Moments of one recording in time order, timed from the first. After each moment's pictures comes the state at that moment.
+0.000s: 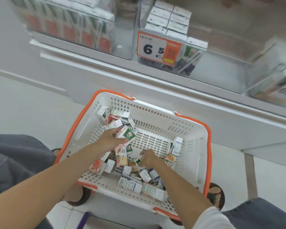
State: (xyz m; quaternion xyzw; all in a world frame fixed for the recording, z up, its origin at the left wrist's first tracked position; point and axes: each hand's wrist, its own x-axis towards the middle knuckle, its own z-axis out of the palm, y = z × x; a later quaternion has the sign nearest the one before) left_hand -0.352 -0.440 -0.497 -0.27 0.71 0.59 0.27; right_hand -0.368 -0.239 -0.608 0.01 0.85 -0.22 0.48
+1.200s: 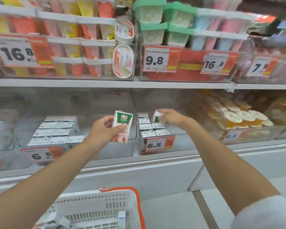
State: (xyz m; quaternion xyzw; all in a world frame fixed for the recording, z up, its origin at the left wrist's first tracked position) left_hand -0.523 -0.193 -0.230 0.06 0.72 0.69 0.04; right_hand -0.569 0.086 -0.217 0.03 0.91 -0.42 0.07
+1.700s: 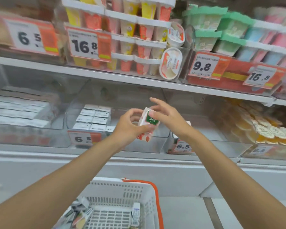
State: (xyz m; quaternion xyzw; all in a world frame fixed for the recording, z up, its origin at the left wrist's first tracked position) left_hand -0.499 -0.238 -0.216 0.10 0.71 0.69 0.00; right_hand -0.506 -0.069 -0.176 -0.16 0.84 -0.52 0.00
